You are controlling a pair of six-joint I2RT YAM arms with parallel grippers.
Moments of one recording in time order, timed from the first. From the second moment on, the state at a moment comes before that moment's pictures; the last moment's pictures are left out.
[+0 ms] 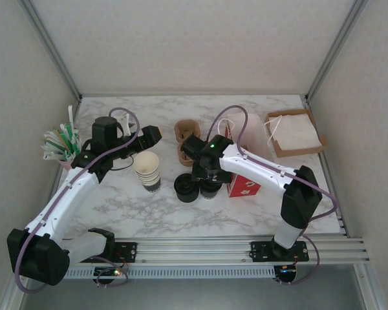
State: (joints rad) left arm -0.21 1.13 0.96 -0.35 0.46 -0.69; right arm 0.94 1.71 1.49 -1.23 0.21 0.97
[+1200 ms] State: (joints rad) left arm -0.21 1.12 0.96 -0.35 0.46 -0.69; right arm 0.94 1.71 1.45 -1.18 0.18 0.96
